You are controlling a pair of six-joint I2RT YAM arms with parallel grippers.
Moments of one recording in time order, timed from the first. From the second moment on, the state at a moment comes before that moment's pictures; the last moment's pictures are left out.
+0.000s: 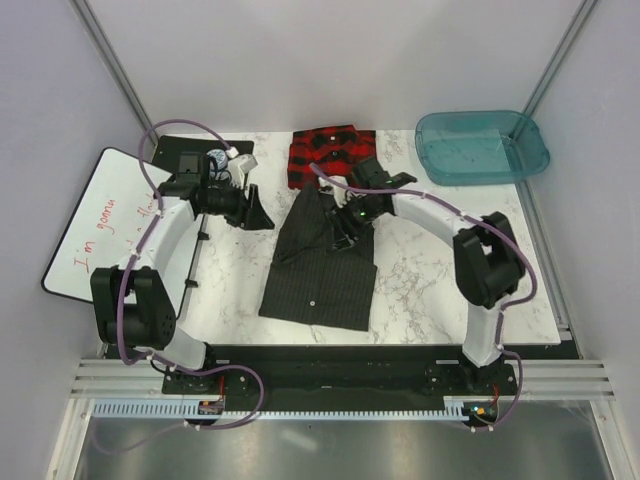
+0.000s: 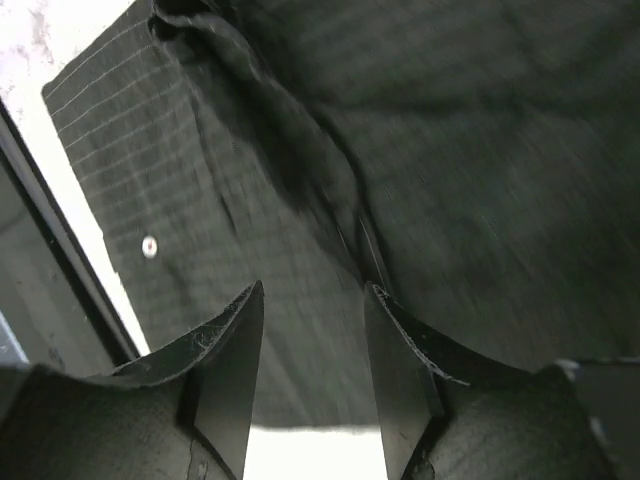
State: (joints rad) left arm -0.07 1.53 1.23 -0.71 0.84 0.25; right arm 0.52 1.90 1.49 -0.69 -0.57 -0.22
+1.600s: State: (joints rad) left arm -0.29 1.96 1.35 -0.45 0.74 -0.09; right arm 0.29 2.27 1.84 -0.95 -0.34 -0.40
